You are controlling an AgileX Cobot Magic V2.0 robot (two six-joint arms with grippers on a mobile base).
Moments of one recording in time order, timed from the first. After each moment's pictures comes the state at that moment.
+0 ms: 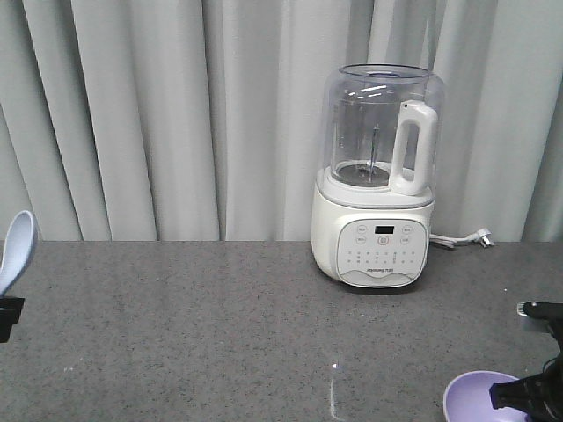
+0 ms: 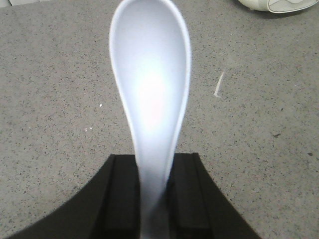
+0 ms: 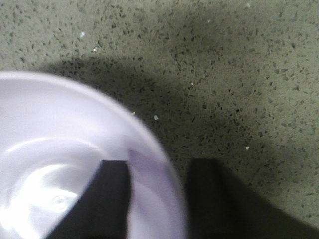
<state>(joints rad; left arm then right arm) -0.21 1.05 -1.16 -0.13 0.89 0.08 -0.05 1.58 -1.03 -0.11 0.77 0.18</state>
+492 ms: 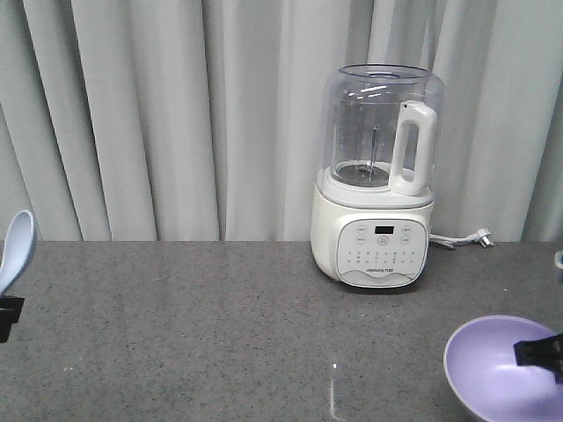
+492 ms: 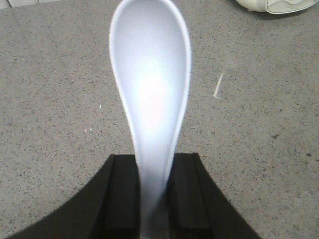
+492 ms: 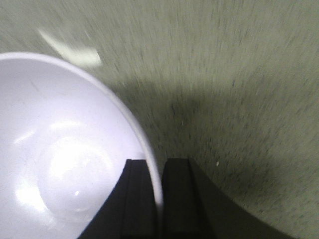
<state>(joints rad) -0.21 1.03 -1.16 -0.13 0.89 0.08 -0.05 1.26 -1.03 -0.09 0.76 0.14</state>
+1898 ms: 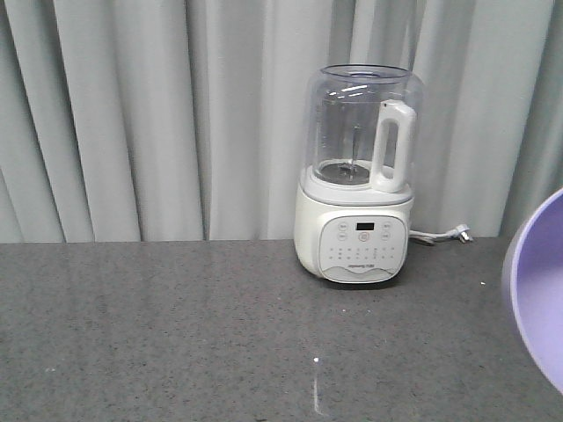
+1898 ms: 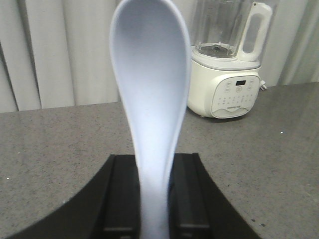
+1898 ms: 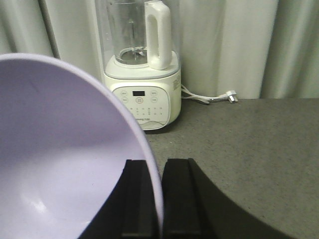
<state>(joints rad) -0.21 0.59 -0.91 -0.22 0.64 0.08 -0.05 0.63 -1.03 0.23 0.77 -0.14</state>
